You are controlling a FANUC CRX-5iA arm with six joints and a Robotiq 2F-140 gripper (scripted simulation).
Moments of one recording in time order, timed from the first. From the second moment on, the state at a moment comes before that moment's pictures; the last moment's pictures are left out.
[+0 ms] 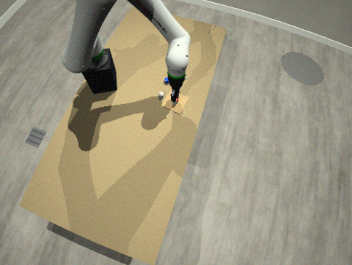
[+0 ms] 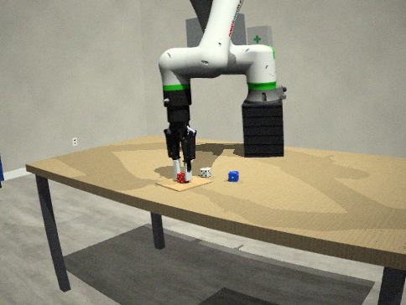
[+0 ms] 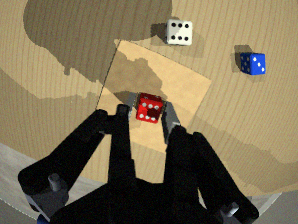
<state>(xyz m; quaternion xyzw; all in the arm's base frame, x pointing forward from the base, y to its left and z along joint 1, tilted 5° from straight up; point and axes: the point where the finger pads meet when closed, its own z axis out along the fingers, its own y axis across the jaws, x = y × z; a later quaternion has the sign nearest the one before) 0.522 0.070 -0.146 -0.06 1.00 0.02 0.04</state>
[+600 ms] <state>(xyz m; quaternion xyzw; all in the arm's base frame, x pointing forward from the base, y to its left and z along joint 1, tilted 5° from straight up) 0.517 0.066 -0.075 -0.06 1.00 0.02 0.04</state>
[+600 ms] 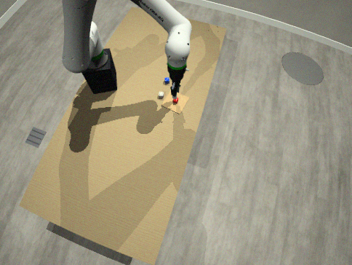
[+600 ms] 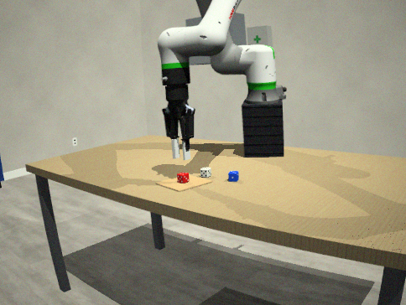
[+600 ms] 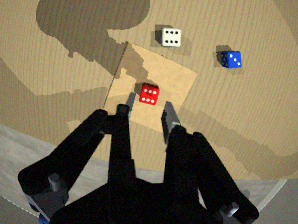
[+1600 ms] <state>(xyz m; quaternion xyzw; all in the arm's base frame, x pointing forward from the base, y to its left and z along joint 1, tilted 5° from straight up) 0.516 0.066 -0.063 -0.06 1.00 0.02 0.04</state>
